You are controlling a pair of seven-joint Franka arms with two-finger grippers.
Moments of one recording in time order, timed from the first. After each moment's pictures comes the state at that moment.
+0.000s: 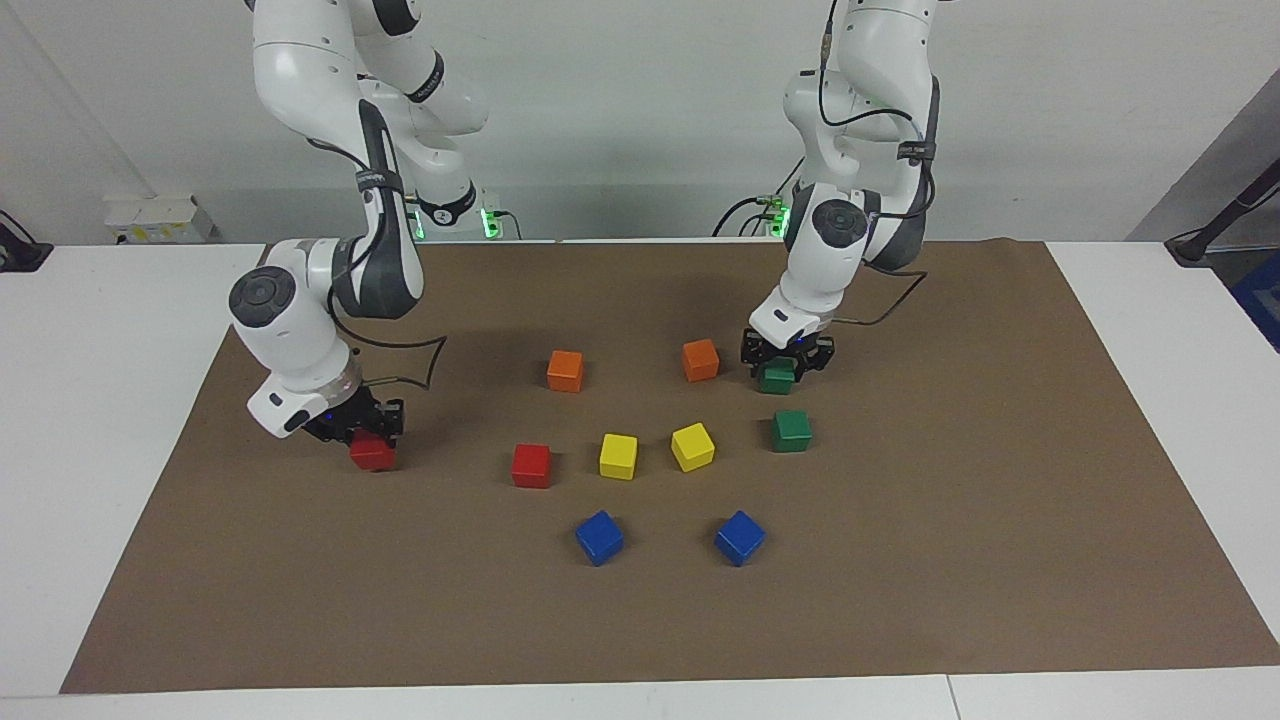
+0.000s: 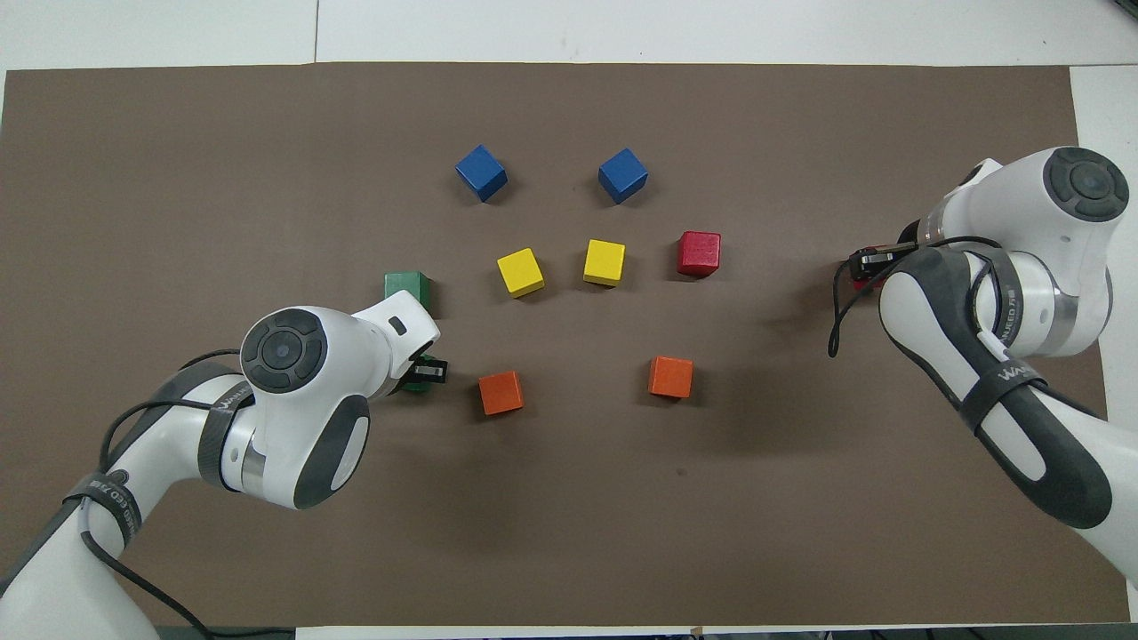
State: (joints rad) left arm -0.40 0.08 -0.04 -2.32 -0.06 2.42 -0.20; right arm -0.07 0.31 0.03 -1.95 -0.01 2.26 -0.09
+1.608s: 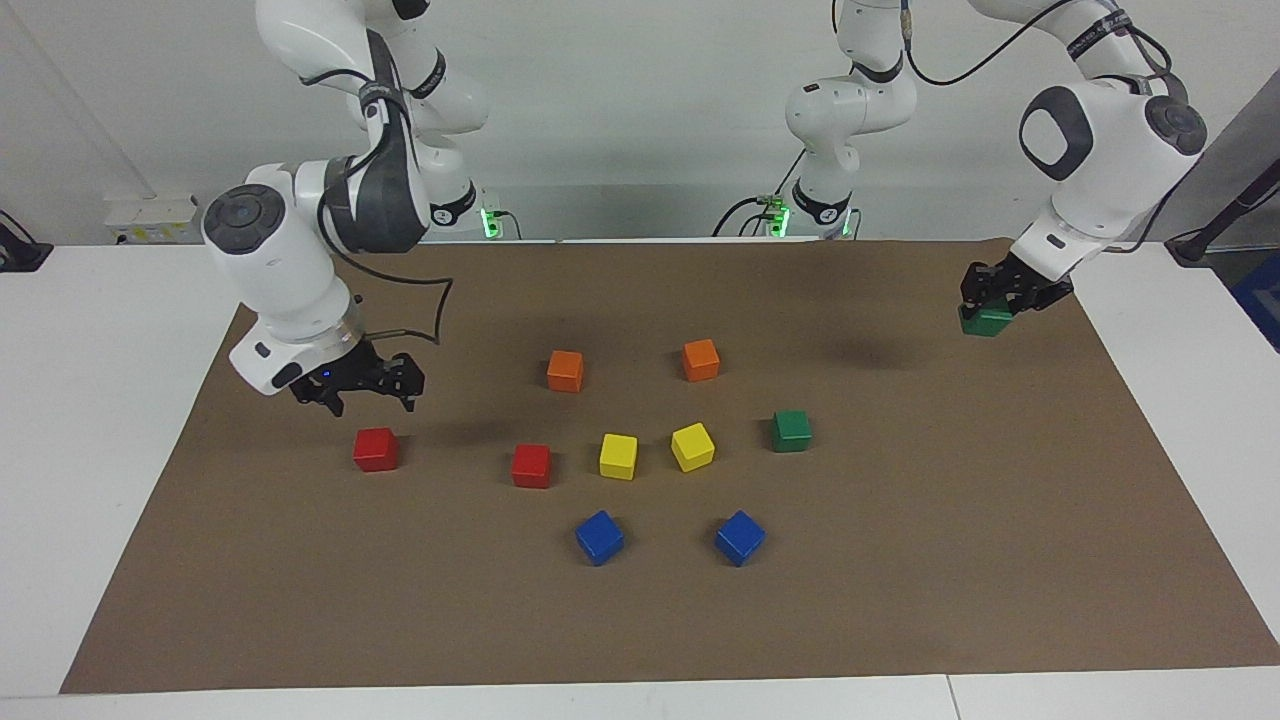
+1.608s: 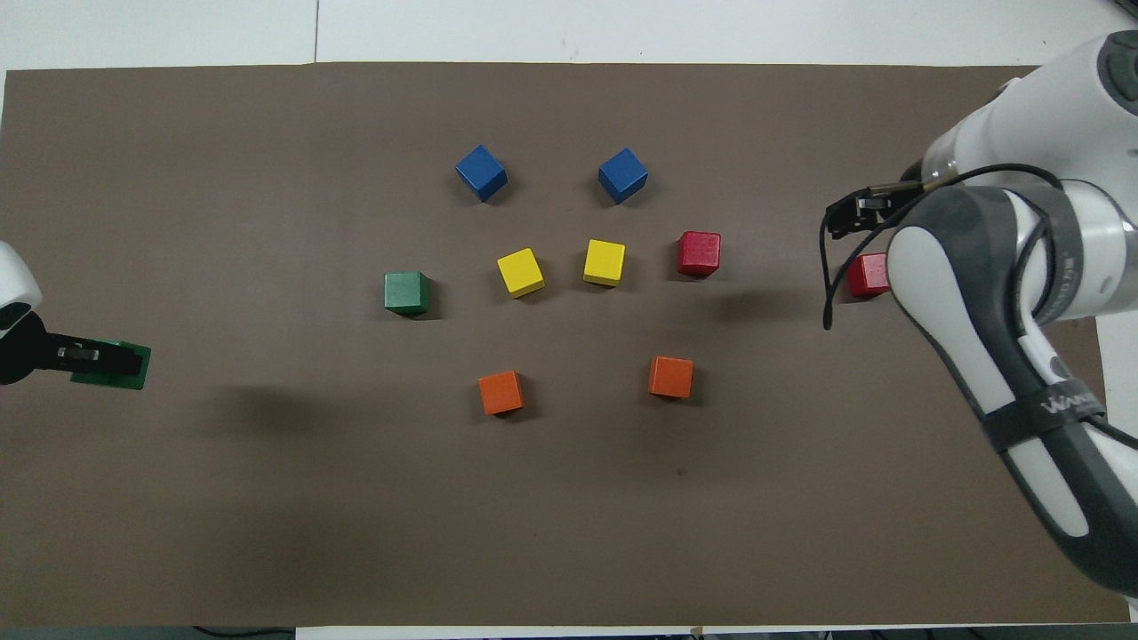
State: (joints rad) left arm 0.18 -0.11 0.00 -2.12 -0.05 1.94 0.37; right arm 0.07 0.25 0.05 -1.66 -0.01 1.92 0.14
